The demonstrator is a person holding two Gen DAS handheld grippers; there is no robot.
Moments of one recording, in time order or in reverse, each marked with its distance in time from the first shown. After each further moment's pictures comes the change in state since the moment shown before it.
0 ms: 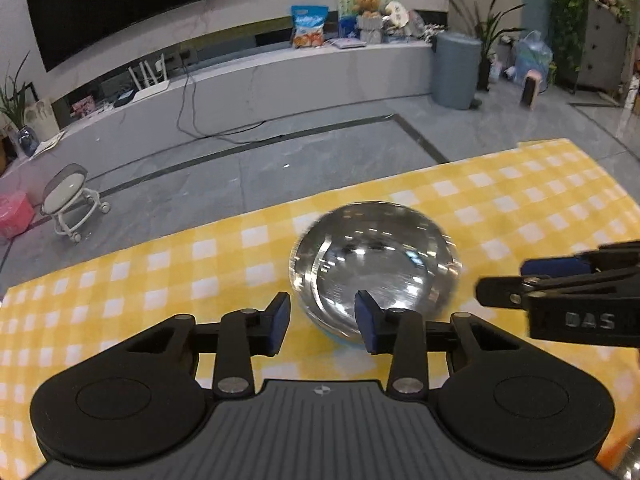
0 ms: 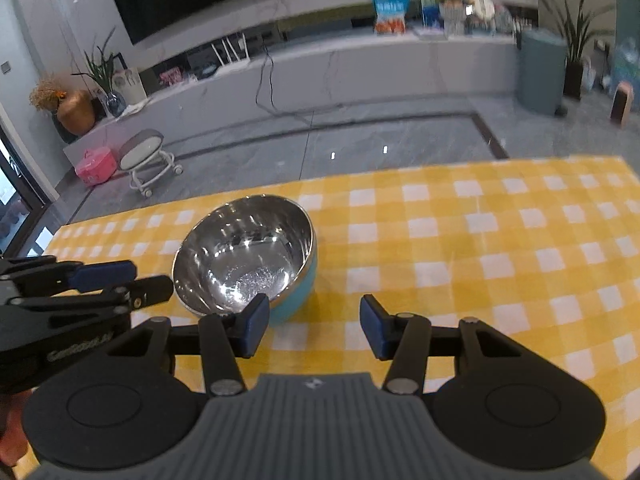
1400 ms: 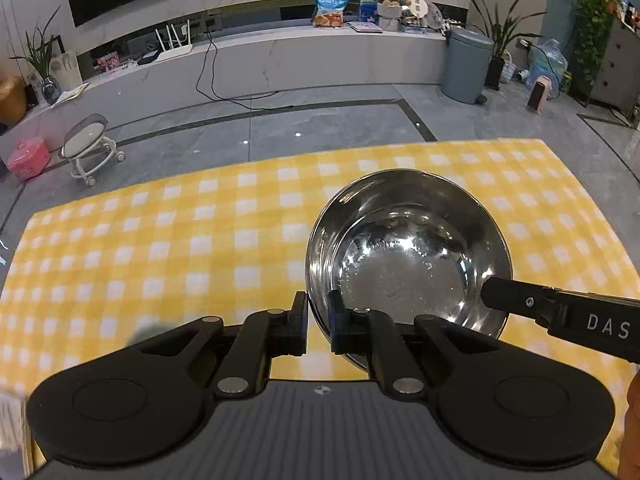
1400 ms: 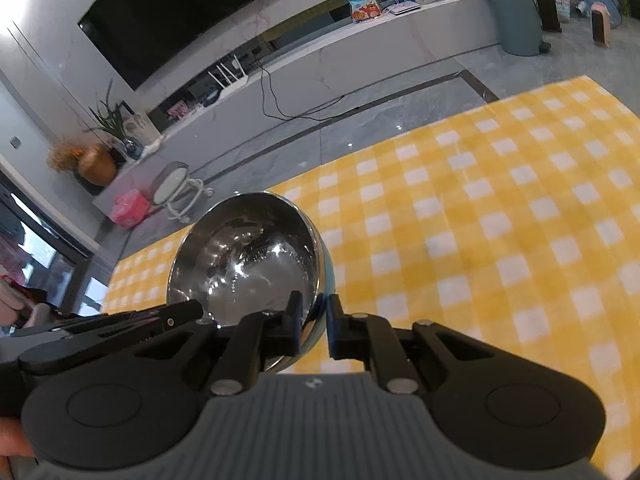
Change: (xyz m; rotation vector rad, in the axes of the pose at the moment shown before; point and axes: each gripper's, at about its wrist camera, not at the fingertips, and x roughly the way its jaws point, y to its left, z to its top) left arm -0.110 -0.040 -0.022 -0.119 0.088 0.004; right arm -0.098 -0.034 -0.037 0.217 -0.016 0.151
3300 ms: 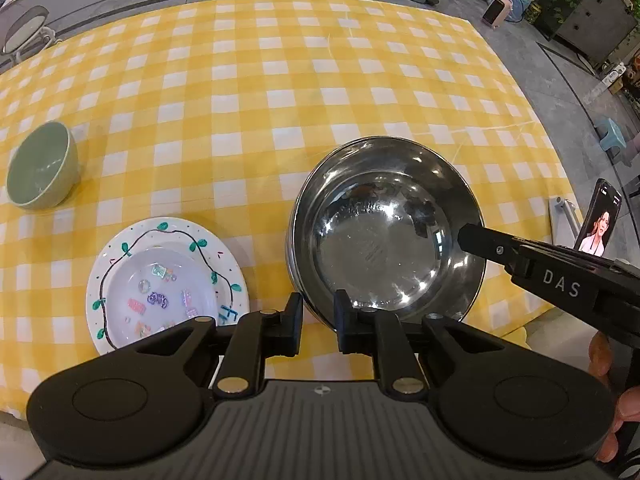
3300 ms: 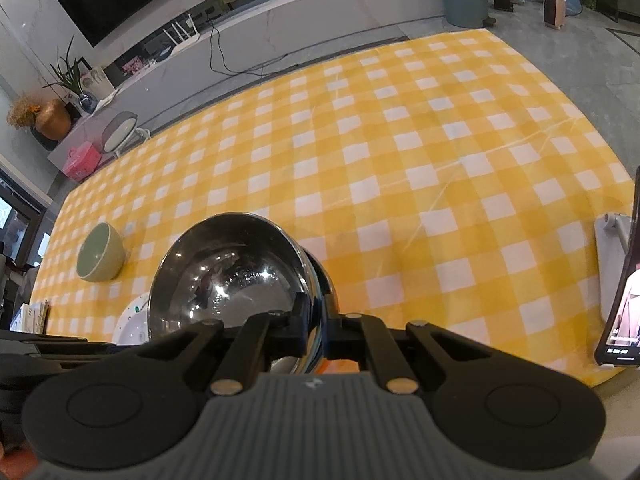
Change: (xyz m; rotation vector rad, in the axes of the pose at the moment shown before) left arm 0.006 -0.079 -0.084 -0.047 0.331 -0.191; right arm -0.079 -0.090 -0.078 -0.038 0.121 -0.182
